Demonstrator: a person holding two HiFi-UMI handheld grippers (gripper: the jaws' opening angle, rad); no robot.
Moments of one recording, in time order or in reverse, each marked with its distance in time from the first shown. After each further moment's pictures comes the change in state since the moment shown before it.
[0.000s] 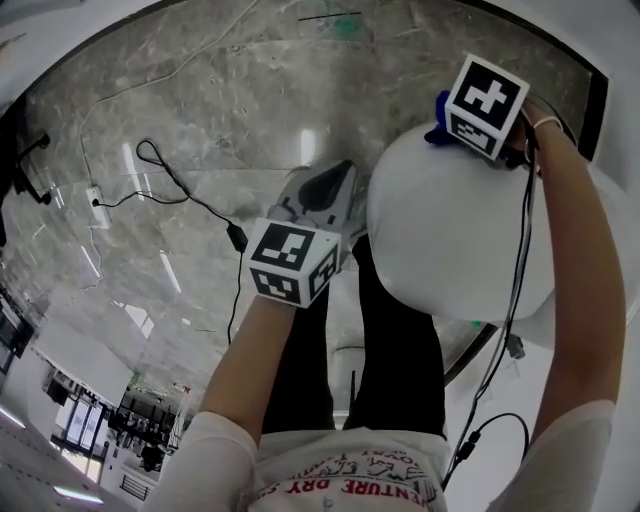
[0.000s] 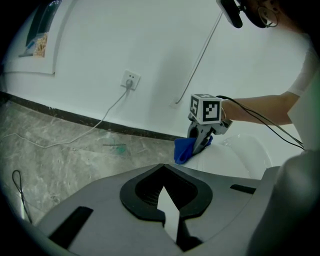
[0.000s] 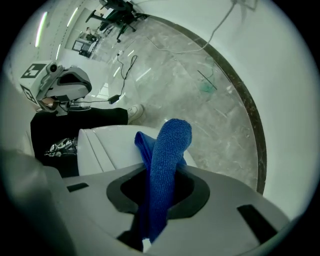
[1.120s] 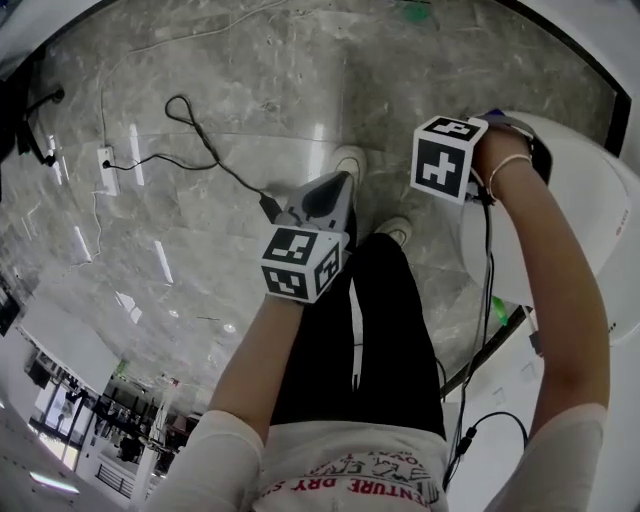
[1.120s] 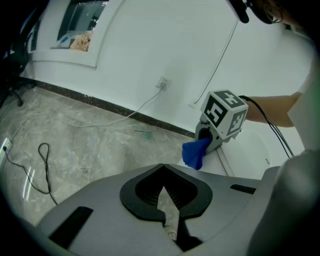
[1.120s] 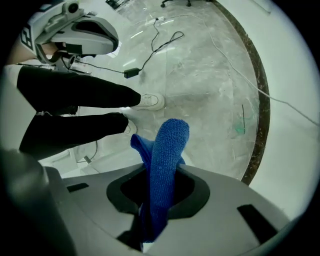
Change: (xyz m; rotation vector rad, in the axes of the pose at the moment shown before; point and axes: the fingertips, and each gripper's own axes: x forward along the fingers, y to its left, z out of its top) left arm -0.133 0.104 -0.119 -0.117 -0.006 0.102; right arm 0.061 0.162 0.111 -0.413 0.233 -0.216
